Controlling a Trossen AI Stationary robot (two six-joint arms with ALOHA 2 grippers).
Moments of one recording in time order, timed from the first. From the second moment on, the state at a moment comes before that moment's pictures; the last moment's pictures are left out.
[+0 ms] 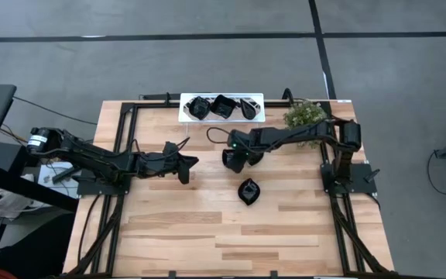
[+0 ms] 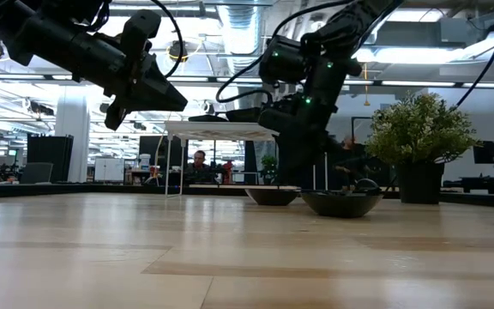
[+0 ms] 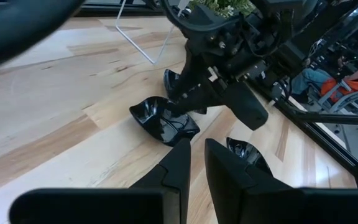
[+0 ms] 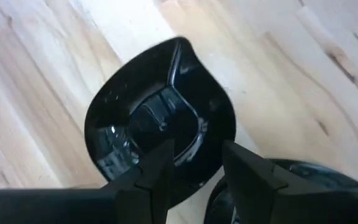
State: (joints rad) left arm -0.14 1.30 0.37 0.41 -0.46 -0.69; right arm -0.19 1.82 1.18 -0.48 0.11 0.41
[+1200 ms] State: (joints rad) left arm -0.14 1.30 0.38 0.43 -0.46 -0.69; right arm -0.18 1.85 1.14 -0.36 -0.06 0.37
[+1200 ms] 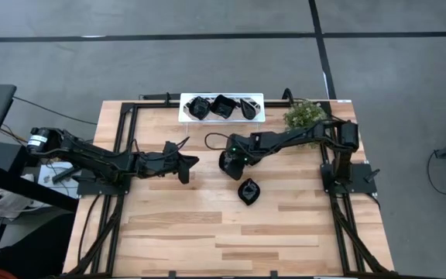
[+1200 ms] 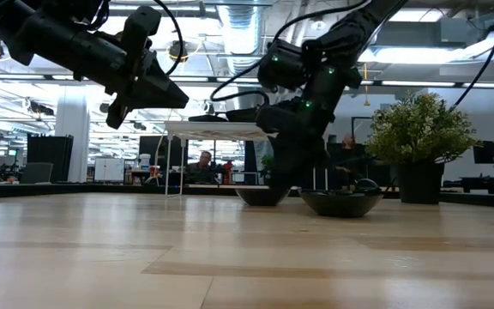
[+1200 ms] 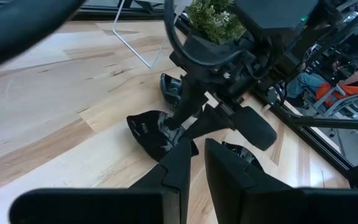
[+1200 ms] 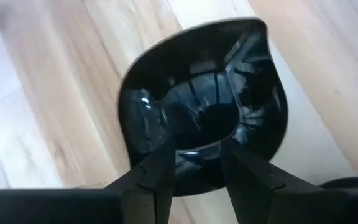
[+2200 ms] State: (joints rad) left arm -0.14 1.30 0.38 0.43 -0.46 -0.69; right arm -0.23 1.80 1.15 -0.48 -0.12 0.42
